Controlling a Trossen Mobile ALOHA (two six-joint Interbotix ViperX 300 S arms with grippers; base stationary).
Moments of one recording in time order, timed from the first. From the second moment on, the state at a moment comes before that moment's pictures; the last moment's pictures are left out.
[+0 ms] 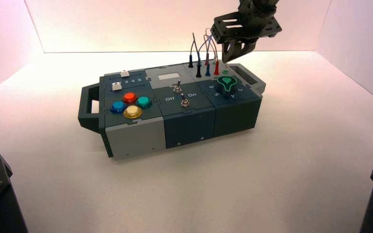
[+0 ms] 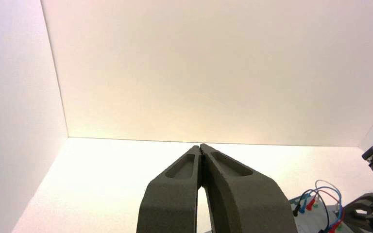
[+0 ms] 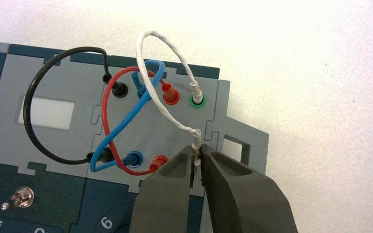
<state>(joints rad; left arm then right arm) -0.05 -1.25 1.12 -0.18 0.29 0.05 0.47 0.10 0.67 0.02 0.22 0.02</state>
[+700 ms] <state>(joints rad) -0.04 -1.25 1.12 -0.18 0.30 0.06 0.48 0.10 0.66 0.03 0.23 0.02</state>
